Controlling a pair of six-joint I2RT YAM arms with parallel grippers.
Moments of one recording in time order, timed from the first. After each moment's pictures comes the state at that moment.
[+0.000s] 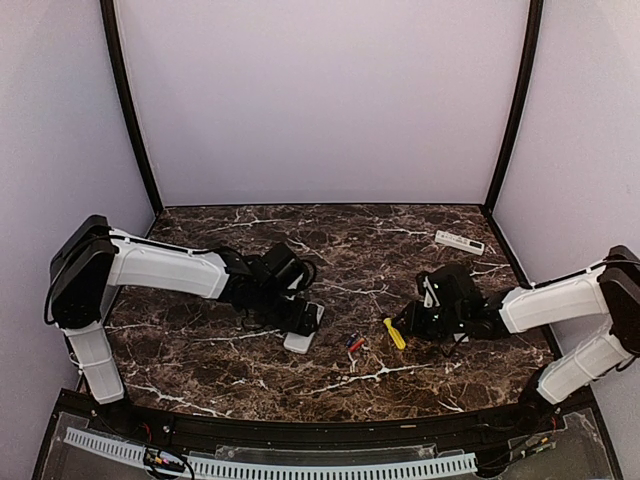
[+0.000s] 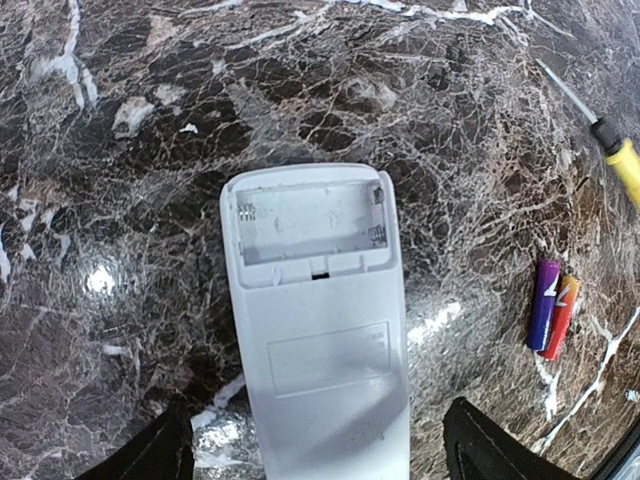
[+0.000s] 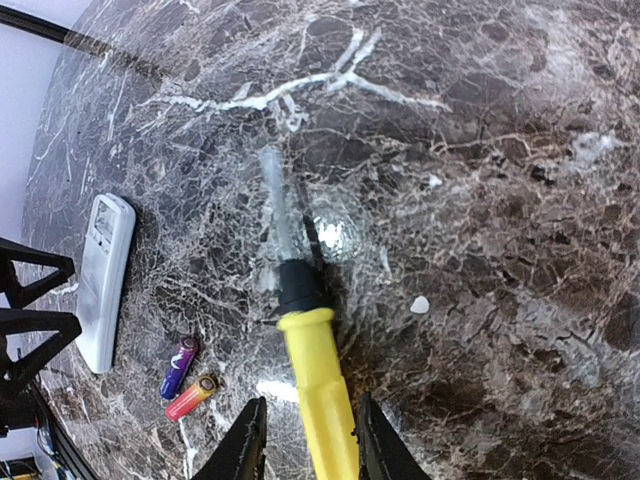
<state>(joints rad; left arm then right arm) -0.91 1.83 1.15 -0.41 -0.04 -0.56 0.73 1.40 0.50 0.12 -0.08 0.82</state>
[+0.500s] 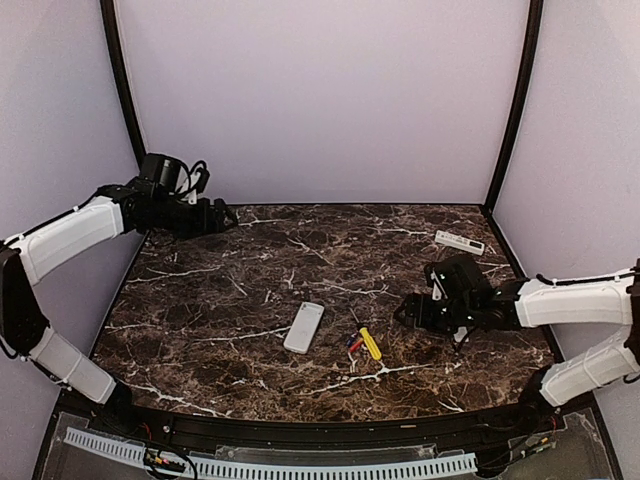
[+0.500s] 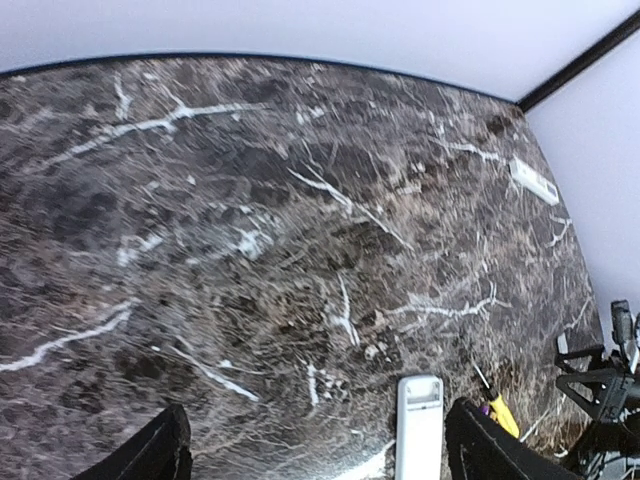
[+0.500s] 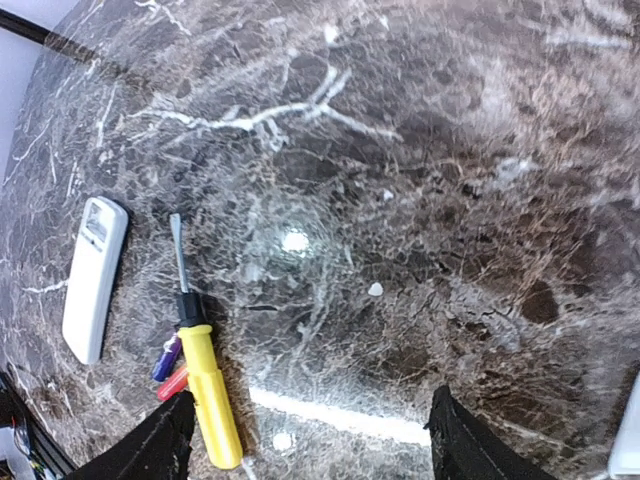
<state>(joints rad) -0.39 1.48 1.21 -0.50 0.24 -0.35 0.74 1.30 0.54 -0.10 0.00 0.78</state>
